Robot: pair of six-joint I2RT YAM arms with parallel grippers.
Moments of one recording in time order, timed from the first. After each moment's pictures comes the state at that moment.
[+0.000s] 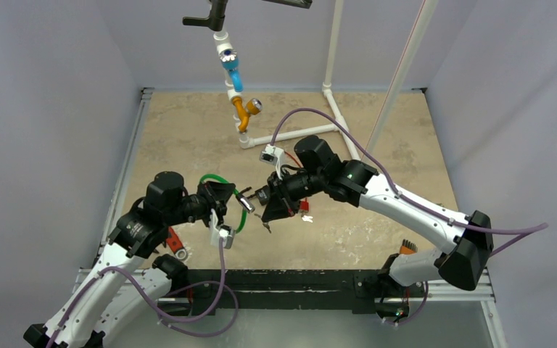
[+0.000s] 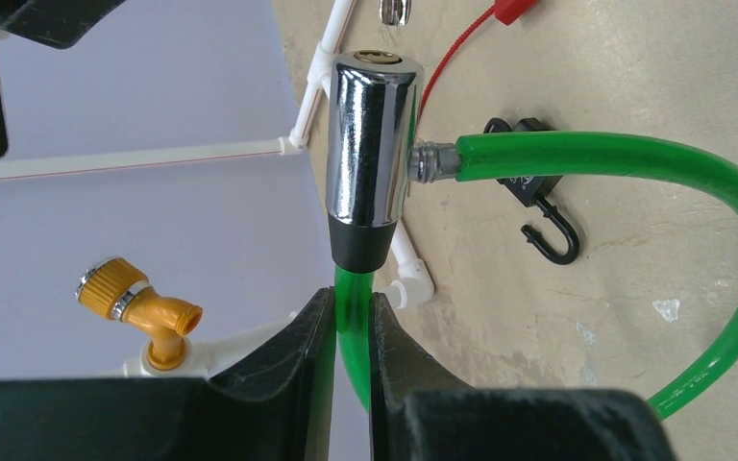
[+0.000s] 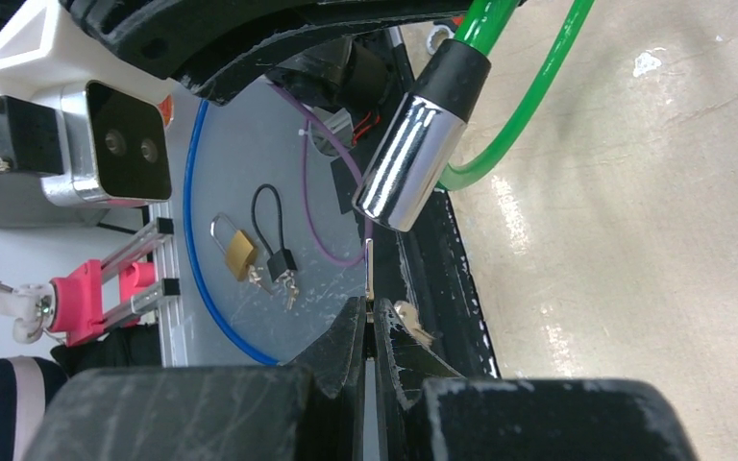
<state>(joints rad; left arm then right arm) -0.53 0.62 0.77 -0.65 0.51 1.56 0.90 1.35 1.22 -0.51 -0.69 0.32</state>
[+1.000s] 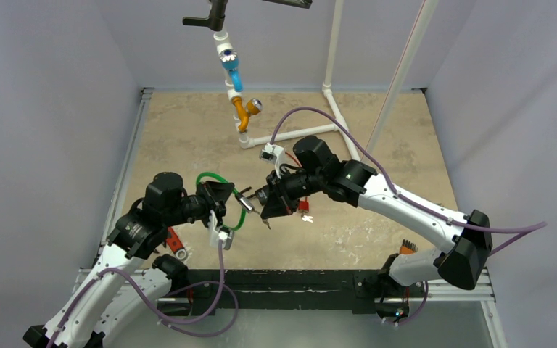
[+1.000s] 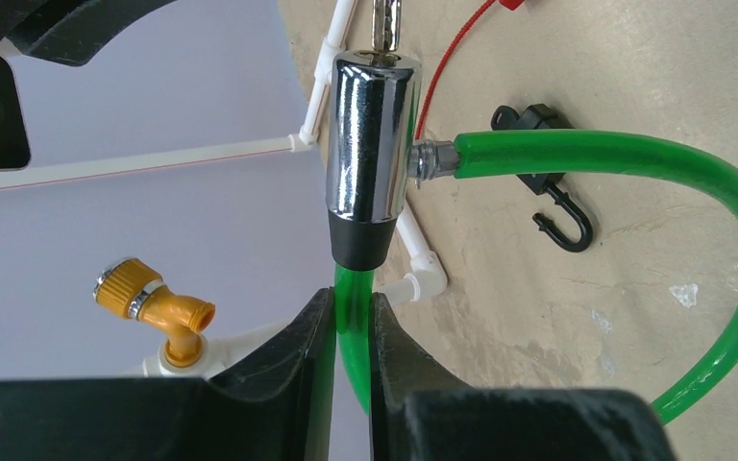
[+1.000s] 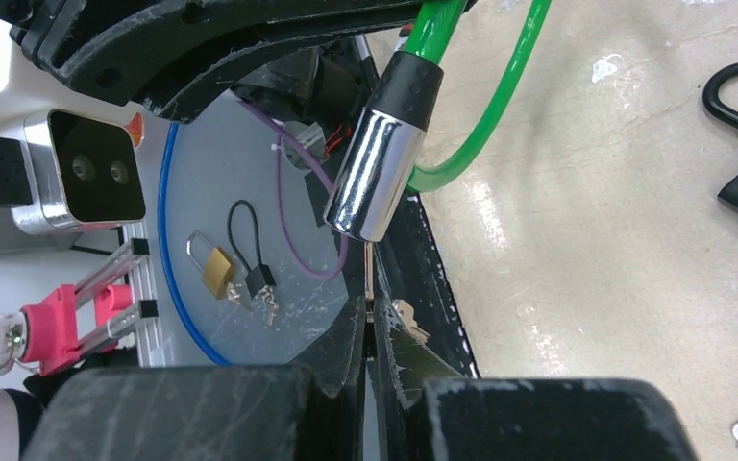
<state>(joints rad) -0.53 0.61 0.77 -0.65 0.50 1.60 0.90 1.36 1.22 -0.50 -0.61 0.33</state>
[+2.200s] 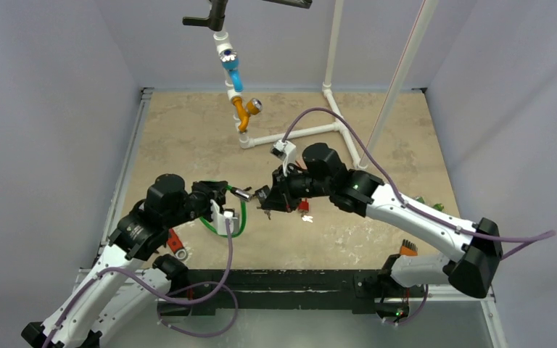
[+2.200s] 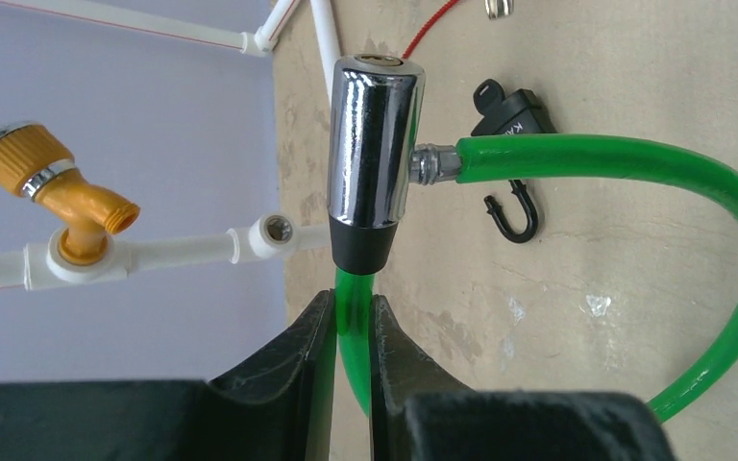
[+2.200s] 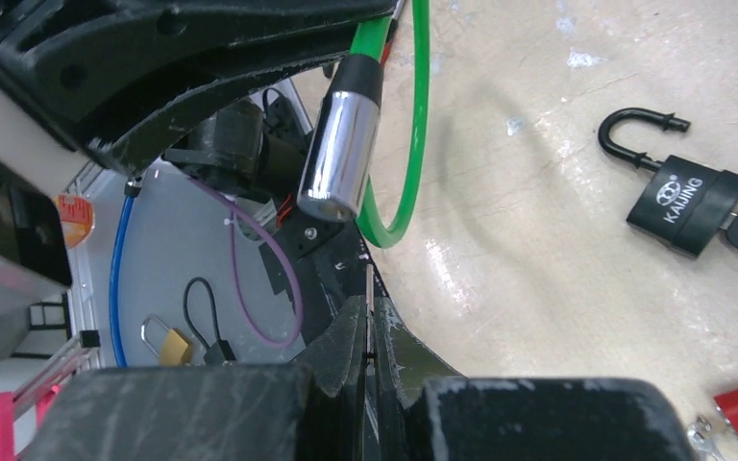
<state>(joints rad) -0.57 0.63 0.77 -0.63 0.31 1.27 0.92 1.31 1.11 -0.32 -0.43 0.41</state>
